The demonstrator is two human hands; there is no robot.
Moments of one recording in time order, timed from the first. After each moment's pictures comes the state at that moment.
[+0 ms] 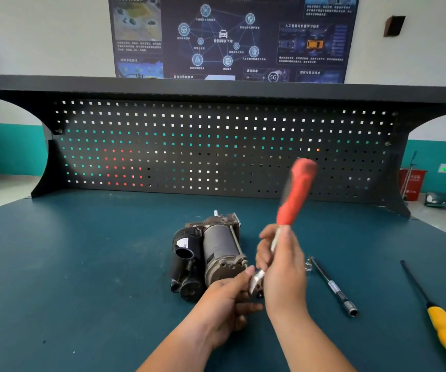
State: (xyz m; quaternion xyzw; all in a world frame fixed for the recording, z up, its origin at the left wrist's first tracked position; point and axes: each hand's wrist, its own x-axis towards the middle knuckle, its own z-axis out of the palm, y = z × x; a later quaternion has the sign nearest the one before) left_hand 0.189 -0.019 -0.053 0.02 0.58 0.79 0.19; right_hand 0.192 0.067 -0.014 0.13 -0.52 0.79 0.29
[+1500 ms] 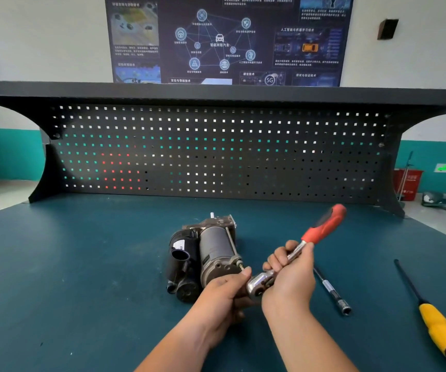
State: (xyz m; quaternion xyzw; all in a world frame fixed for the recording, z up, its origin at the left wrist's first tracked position) left_hand 0.184 -0.014 -0.059 0.03 0.60 0.79 0.14; right_hand 0.185 0.081 -0.013 -0.08 -0.30 0.92 0.22
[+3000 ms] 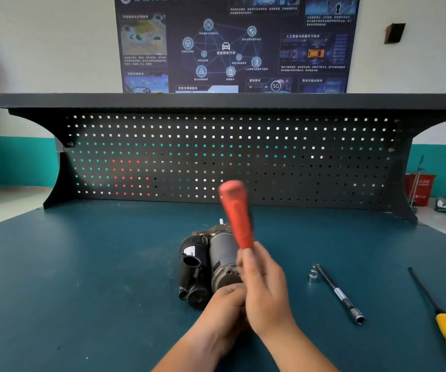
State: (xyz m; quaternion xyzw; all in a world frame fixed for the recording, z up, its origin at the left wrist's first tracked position) left_hand 0.188 -0.021 -0.060 0.06 0.56 0.81 0.13; right_hand 0.205 0.052 -0.024 0.22 -0.68 0.62 0.33
